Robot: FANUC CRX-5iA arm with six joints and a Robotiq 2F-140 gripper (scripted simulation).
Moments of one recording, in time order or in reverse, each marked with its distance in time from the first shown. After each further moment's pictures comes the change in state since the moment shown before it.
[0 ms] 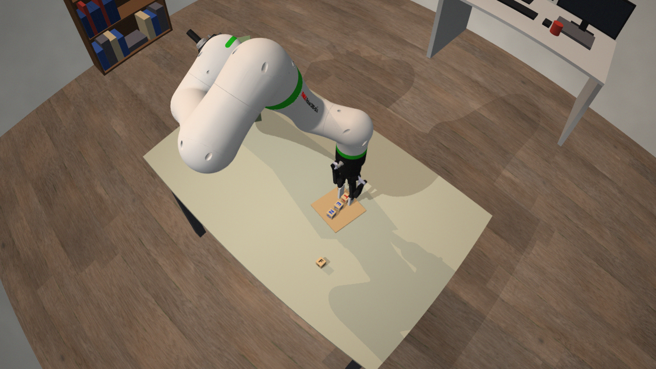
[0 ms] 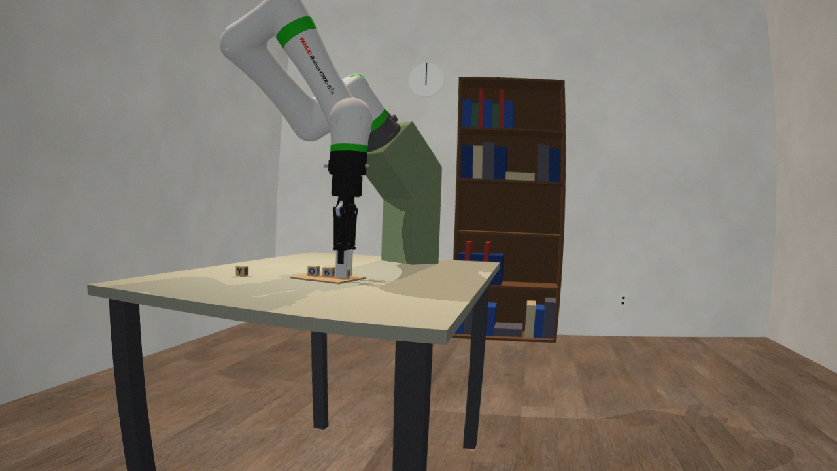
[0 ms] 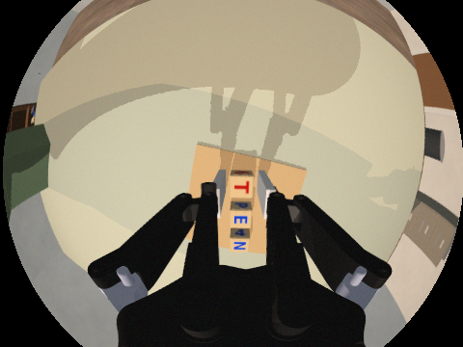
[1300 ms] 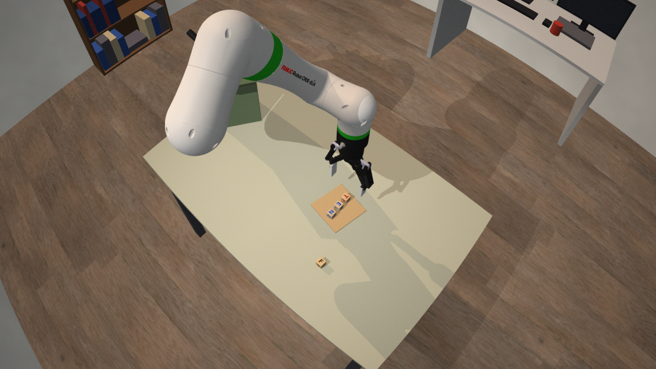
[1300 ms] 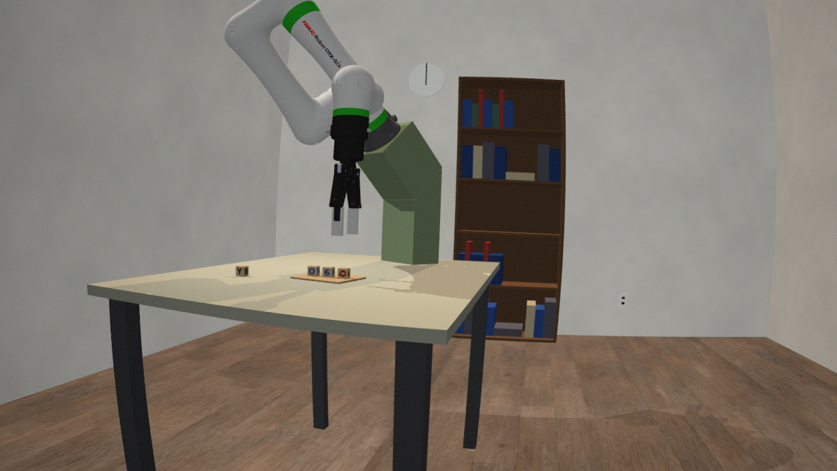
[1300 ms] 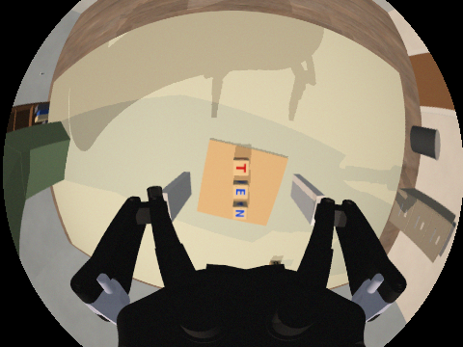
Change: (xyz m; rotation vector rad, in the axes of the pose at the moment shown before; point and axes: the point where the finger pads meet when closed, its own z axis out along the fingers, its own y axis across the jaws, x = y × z) arm 0.000 0.000 -0.089 0.000 0.000 0.000
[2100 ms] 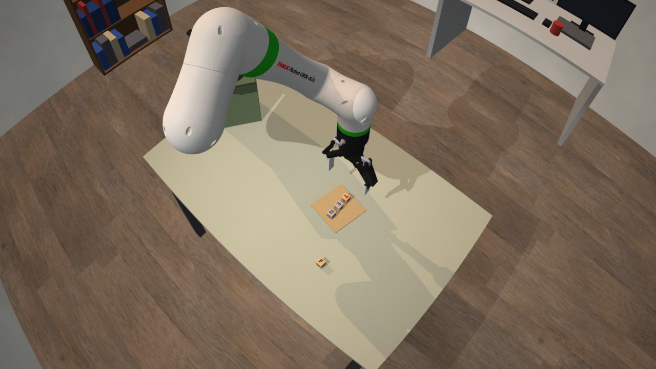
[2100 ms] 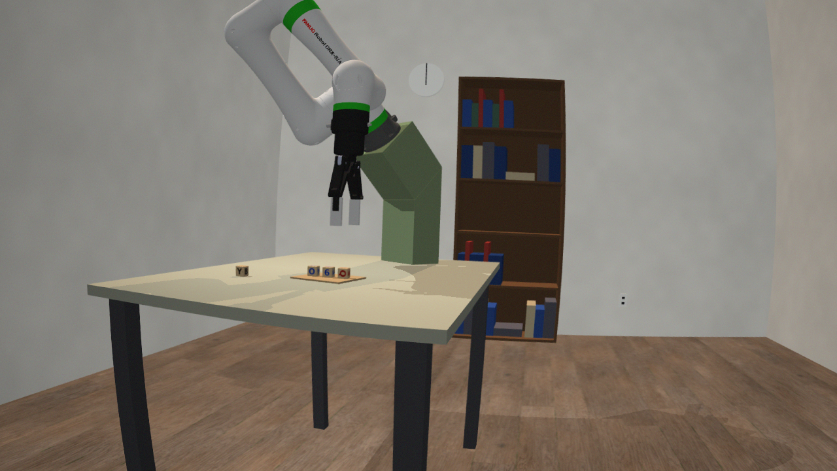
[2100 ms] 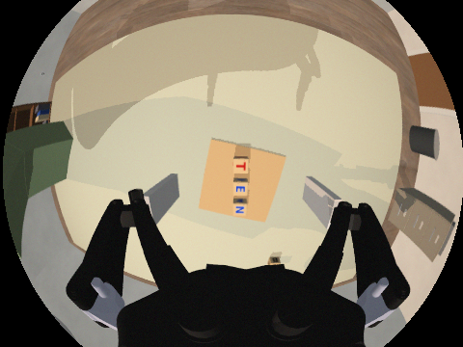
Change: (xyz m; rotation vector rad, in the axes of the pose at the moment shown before) arm 0.000 0.000 -0.014 -0.001 0.001 0.000
